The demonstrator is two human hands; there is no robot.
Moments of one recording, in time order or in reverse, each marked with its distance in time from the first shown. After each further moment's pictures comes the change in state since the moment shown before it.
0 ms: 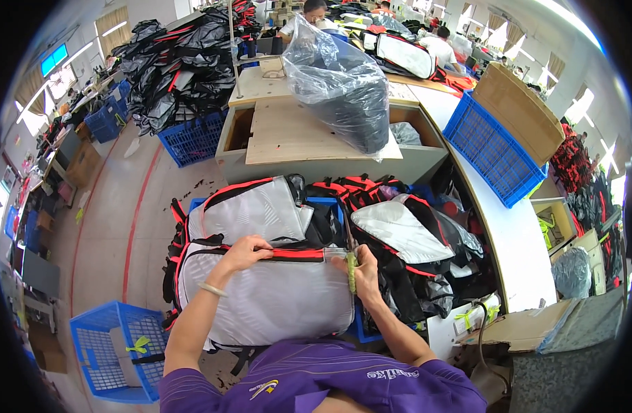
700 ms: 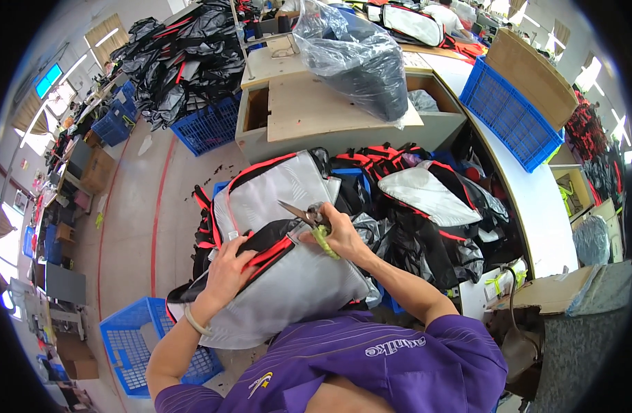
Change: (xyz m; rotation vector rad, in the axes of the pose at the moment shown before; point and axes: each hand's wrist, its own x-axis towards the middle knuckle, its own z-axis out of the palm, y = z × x) left_hand -0.134 0.046 -0.058 0.728 0.201 0.141; right_hand 0.010 -0.046 0.101 -0.223 -0.401 -0.314
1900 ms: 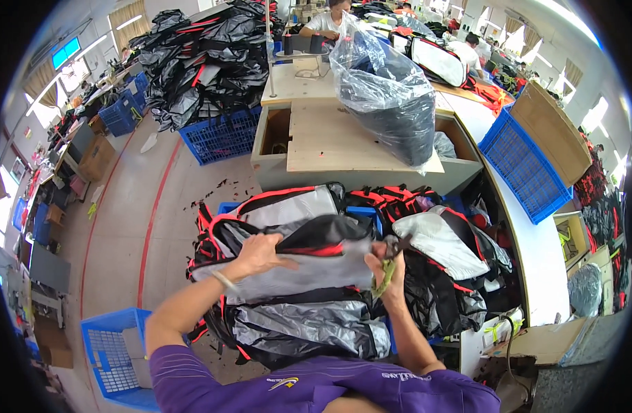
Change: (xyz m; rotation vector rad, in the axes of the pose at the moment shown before) left_hand 0.130 -0.102 0.049 -0.160 -0.219 -0.135; right_hand 0.028 0.033 -0.007 0.216 0.441 0.051
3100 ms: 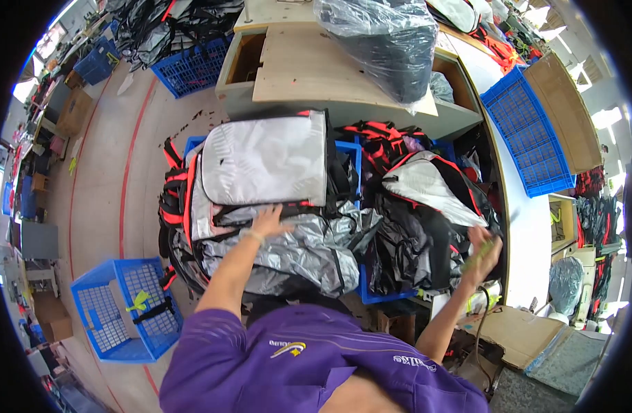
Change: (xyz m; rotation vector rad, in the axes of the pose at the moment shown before) left_hand 0.023 -0.021 0.274 -0.137 -0.220 -0.250; right_hand -0.008 0.001 -0.267 -0.292 0.602 0.019
